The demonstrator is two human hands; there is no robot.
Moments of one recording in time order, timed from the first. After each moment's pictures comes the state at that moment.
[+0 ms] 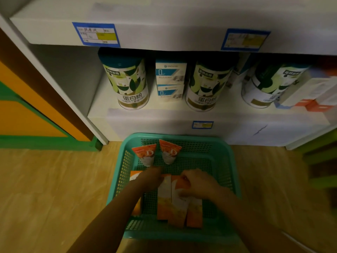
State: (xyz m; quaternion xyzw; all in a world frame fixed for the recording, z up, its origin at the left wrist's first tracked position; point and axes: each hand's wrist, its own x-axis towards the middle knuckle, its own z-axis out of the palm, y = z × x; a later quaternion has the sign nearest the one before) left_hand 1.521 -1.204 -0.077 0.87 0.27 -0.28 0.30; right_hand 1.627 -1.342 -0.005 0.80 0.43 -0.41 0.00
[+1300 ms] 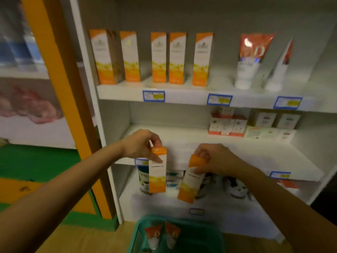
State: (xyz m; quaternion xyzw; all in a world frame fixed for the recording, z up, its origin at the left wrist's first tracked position) left_hand 1.512 -1.150 0.398 0.96 0.17 0.03 0.21; right_hand 1.676 -1.331 0.375 0.81 0.53 -0.17 -0.20
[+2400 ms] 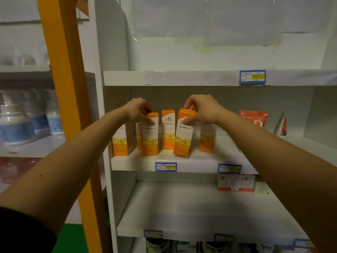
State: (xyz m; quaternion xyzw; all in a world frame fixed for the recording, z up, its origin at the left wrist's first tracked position) left_hand 1.541 -1.050 0.636 0.95 0.22 0.20 0.08; right_hand 1.684 -1.209 0.636 0.79 0.53 0.08 -0.30
